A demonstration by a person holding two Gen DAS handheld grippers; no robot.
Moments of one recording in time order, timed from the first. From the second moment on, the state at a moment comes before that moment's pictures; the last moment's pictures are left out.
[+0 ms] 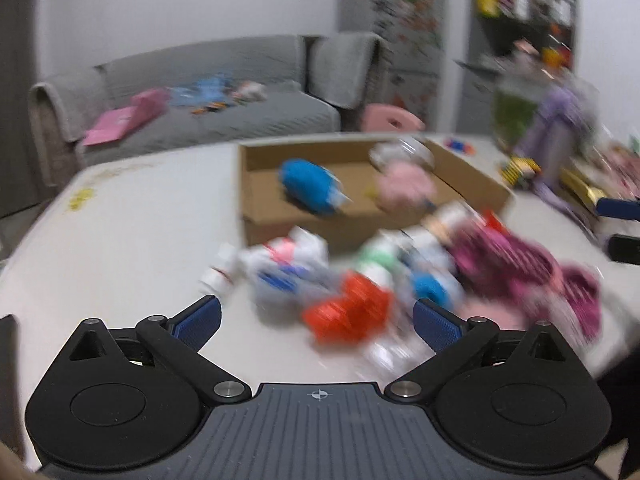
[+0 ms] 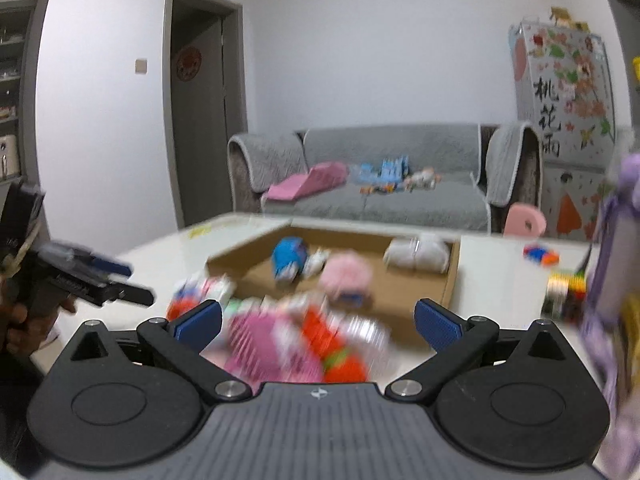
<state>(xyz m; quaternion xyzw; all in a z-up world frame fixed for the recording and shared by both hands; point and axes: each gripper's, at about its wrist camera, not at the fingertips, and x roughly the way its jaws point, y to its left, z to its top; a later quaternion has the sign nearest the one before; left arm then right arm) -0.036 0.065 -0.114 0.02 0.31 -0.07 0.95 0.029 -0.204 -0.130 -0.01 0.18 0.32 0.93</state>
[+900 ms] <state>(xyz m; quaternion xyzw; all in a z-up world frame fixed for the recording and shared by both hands) -0.025 0.058 -0.152 0.01 0.36 -0.01 0.93 0.028 -0.143 -0.176 -0.12 0.22 0.32 0.91</state>
